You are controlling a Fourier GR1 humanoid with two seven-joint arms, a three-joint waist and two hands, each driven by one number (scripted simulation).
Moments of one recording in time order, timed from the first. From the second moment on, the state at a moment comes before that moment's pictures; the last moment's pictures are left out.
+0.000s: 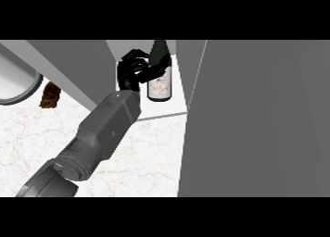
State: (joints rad) left arm -1.14 0.00 -0.17 -0.08 0.81 0.48 -0.60; right arm -0.58 -0.16 -0.06 -2.38 -0.26 -0.02 0.86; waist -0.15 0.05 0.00
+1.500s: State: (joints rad) left arm -1.13 0.09 -0.35 -0.02 0.61 0.72 -0.53; right arm -0.57 -0.15 -0.05 -2.38 -0.28 0.01 0.83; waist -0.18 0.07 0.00
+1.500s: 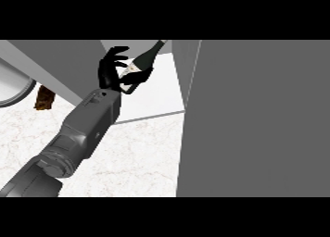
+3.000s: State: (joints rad) left arm -1.12 0.04 -0.28 -0.18 0.67 0.18 -0.69; right arm -0.58 -0.16 -0.05 -2.38 -0.26 -0.03 0.87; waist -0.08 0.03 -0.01
